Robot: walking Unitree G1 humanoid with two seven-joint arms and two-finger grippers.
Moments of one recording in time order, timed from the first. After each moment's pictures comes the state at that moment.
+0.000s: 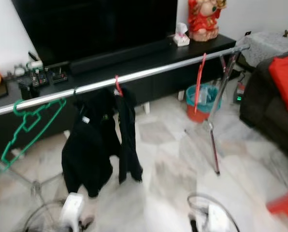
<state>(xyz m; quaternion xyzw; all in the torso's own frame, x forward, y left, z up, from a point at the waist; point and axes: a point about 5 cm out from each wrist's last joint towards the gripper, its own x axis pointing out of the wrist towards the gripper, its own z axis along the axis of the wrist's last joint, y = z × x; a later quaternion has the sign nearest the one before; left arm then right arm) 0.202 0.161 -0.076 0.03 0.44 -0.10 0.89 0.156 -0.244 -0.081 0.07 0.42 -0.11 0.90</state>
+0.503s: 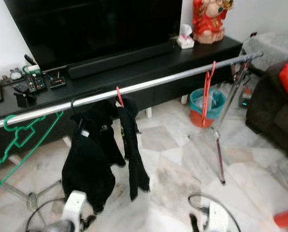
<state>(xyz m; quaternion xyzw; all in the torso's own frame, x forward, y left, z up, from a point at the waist) 0.209 0.167 -0.071 0.04 0.43 -0.10 0.90 0.160 -0.240 -0.081 0.07 0.41 -0.11 0.90</state>
